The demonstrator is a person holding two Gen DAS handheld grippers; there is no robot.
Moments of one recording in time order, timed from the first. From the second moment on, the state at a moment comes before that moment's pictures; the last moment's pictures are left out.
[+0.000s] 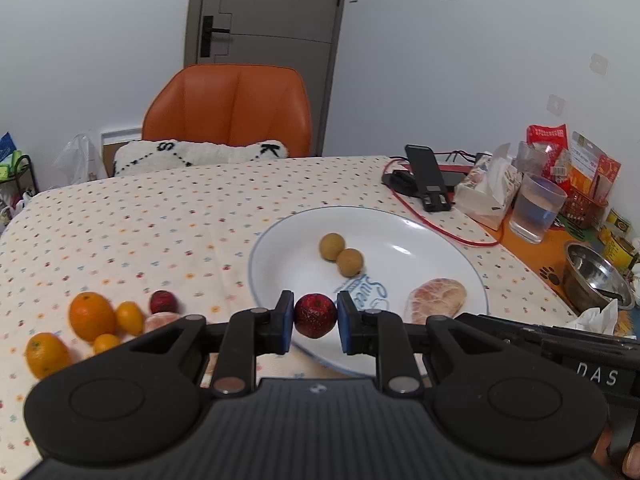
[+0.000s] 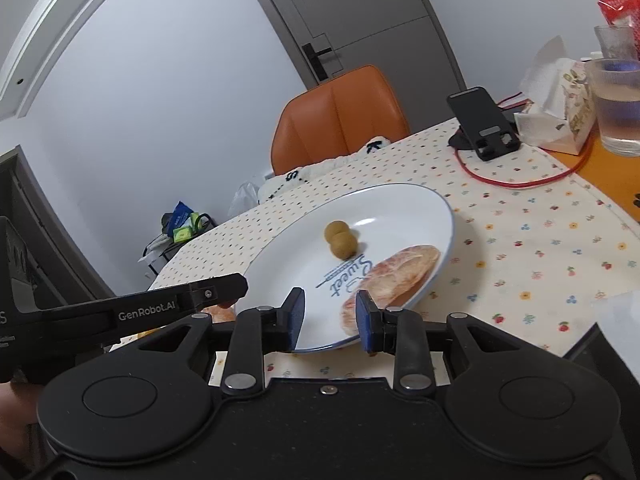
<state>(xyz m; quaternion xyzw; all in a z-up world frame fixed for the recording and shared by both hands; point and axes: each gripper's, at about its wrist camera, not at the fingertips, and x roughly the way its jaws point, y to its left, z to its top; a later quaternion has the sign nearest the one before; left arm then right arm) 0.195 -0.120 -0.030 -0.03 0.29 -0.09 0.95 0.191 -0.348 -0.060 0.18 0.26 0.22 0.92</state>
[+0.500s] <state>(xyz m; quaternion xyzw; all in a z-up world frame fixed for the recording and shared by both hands) 0.197 -0.127 -0.027 -0.03 0.29 -0.08 0.95 0.191 -0.354 -0.061 0.19 0.26 0.22 0.92</state>
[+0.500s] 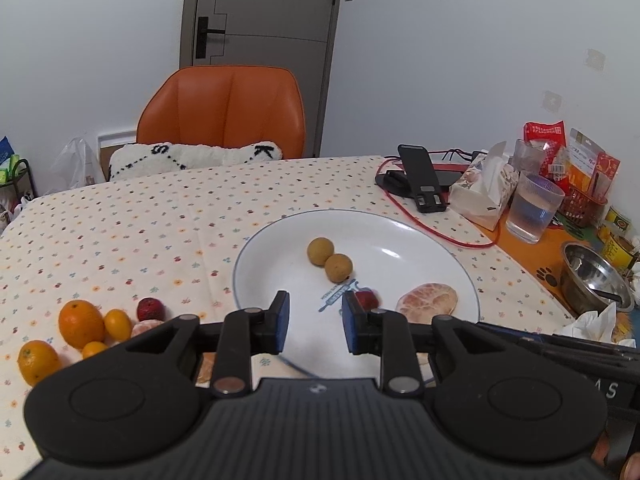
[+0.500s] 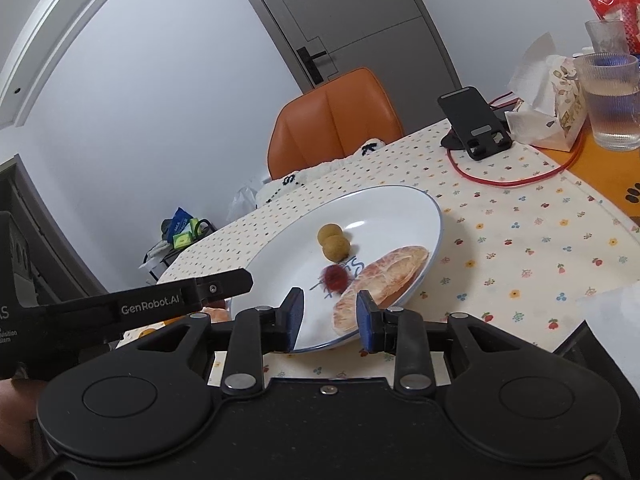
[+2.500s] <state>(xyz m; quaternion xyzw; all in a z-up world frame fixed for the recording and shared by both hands) 0.129 0.030 -0.035 -0.09 0.28 0.05 0.95 0.178 -0.240 -0.049 0.13 0.25 0.31 0.91</state>
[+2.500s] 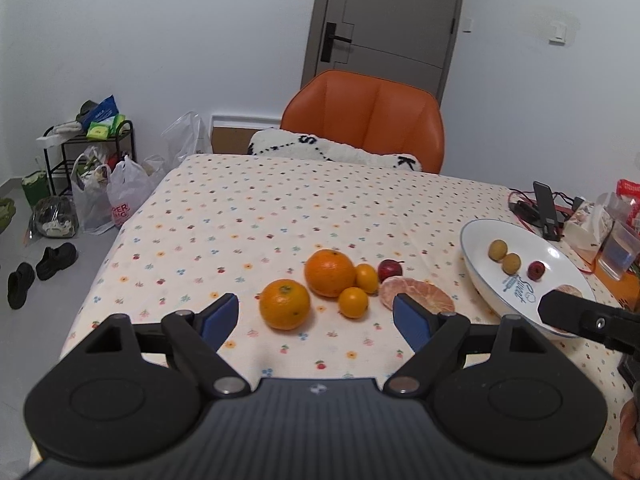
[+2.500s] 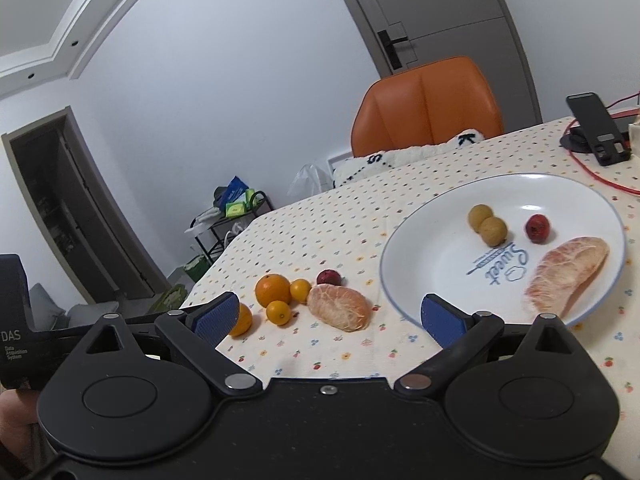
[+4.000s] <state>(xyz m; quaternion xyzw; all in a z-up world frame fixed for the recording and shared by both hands) 0.158 0.072 -0.066 -0.13 0.31 0.04 0.94 0.225 -0.137 -0.071 0.06 0.33 0.34 0.88</state>
